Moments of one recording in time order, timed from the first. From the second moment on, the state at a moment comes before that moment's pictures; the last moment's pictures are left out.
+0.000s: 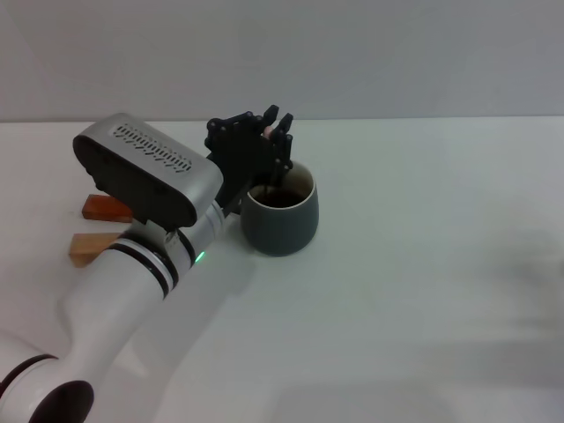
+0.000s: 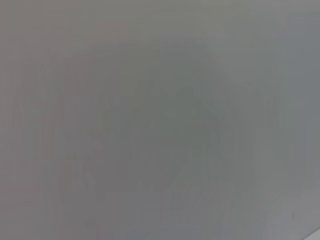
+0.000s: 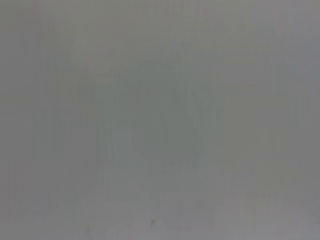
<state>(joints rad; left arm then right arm) -0.36 -2.07 -0.92 -0.92 2.53 0.52 0.32 0.30 2.08 0.83 0.20 -2.17 -1.16 0.09</state>
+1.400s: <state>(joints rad) -0.16 -2.07 -1.37 -0.31 2.54 1.24 -0.15 0.24 2.08 0.87 0.20 -2.16 -1.26 0.09</state>
